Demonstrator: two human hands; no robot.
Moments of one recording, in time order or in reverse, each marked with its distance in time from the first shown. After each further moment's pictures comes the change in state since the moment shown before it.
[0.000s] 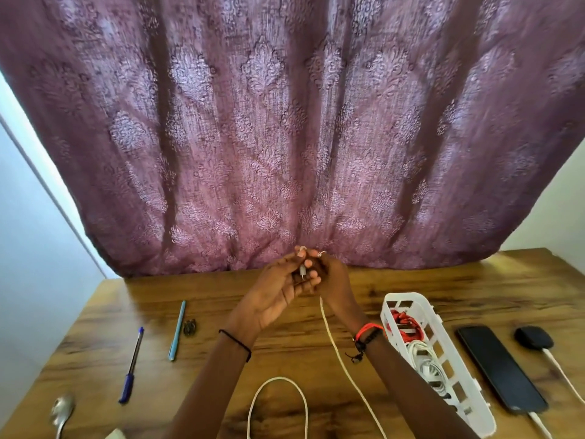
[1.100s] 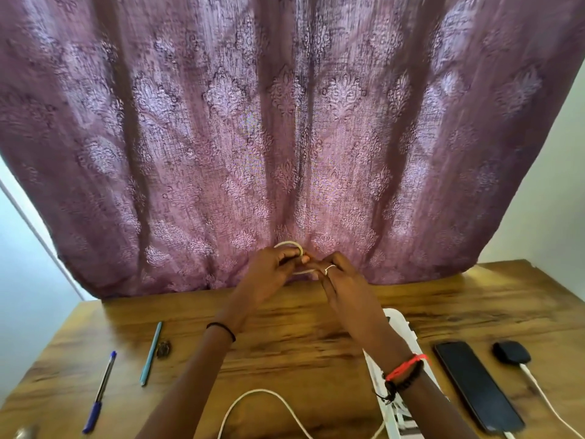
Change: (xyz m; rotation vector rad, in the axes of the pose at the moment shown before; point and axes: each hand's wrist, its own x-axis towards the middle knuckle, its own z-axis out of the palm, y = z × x) left_hand 0.051 0.007 0.025 1.126 0.005 0.484; right_hand -0.013 -0.017 -0.087 -0.689 0.004 -0.381
